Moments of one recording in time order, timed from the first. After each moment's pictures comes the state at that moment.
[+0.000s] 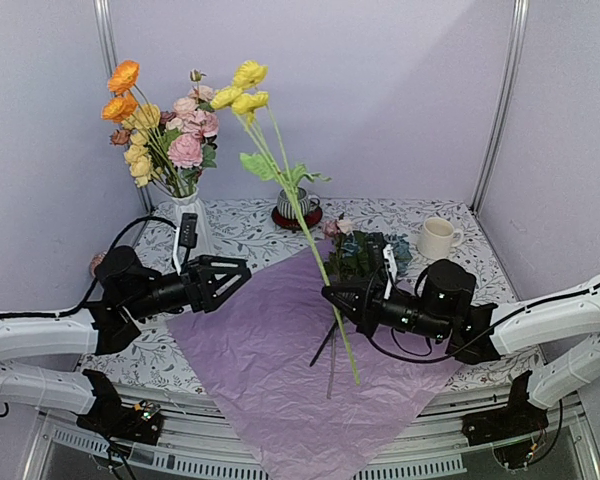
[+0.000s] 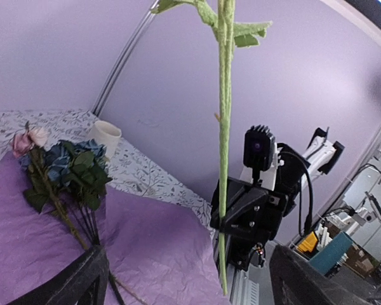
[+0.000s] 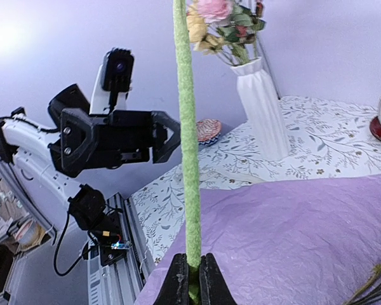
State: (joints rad) left arm -0.73 1.03 0.40 0.73 0.44 -0.63; right arm 1.06 1.34 0.56 0.76 -0.09 0.43
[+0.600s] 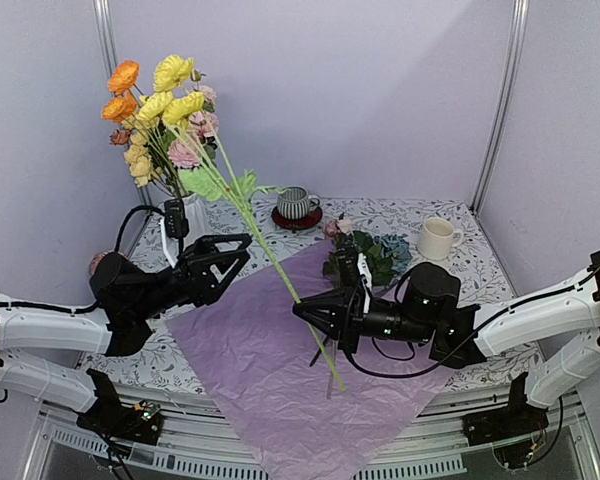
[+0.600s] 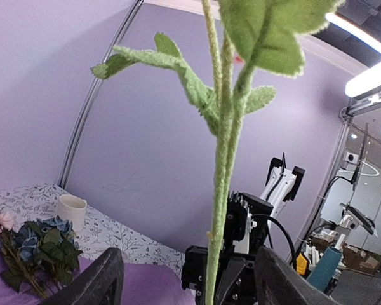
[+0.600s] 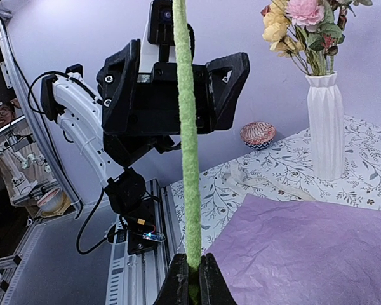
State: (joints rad) left arm -0.83 1.14 0.41 1.15 0.38 -0.60; right arm 1.16 1.43 0.65 0.82 -0.21 0.32
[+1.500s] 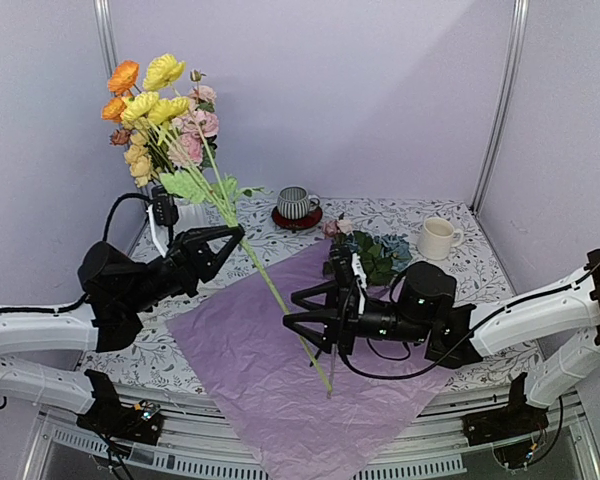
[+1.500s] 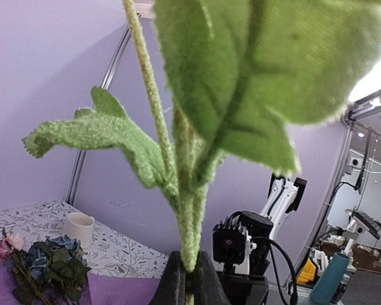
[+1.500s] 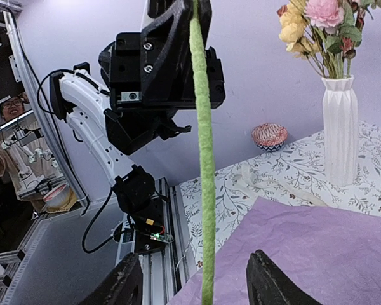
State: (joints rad) left arm -0.85 1.08 0.47 1.08 0.35 -0.56; right arm 1.18 1.49 0.69 0.84 -0.24 0.32
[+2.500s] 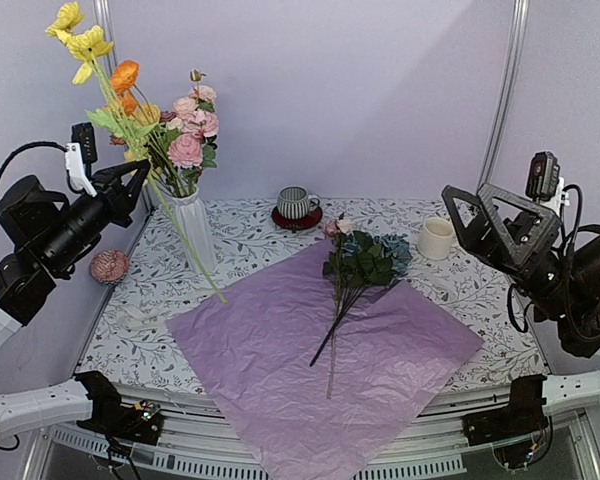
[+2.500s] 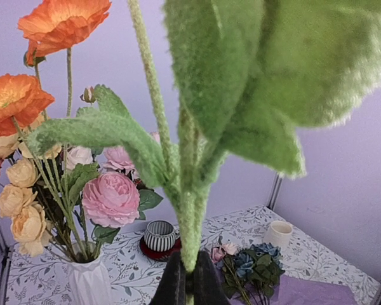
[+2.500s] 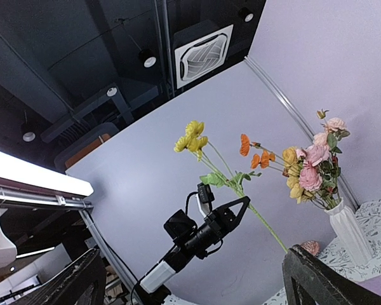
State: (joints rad) left arm -0.59 0.72 0.92 -0.04 -0.11 -0.15; right arm 1.18 0.68 0.70 0.54 0.04 0.69
